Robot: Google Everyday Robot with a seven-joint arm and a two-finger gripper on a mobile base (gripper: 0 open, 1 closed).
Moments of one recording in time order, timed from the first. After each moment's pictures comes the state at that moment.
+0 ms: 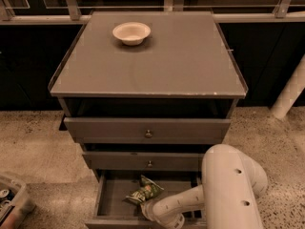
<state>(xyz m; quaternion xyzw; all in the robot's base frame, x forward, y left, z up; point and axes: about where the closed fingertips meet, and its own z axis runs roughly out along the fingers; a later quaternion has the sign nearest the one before) 0.504 0.017 0.155 -0.19 0.94 0.15 0.26</state>
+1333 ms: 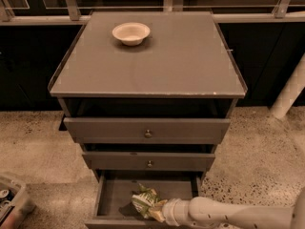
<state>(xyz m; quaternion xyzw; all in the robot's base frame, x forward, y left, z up) 0.440 -0.020 0.295 -0.35 0.84 0.28 0.30</state>
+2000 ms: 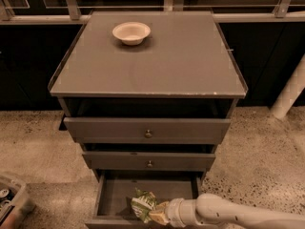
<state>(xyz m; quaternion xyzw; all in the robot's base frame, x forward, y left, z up) 0.410 -0.025 0.338 -0.37 0.82 0.33 0.28</state>
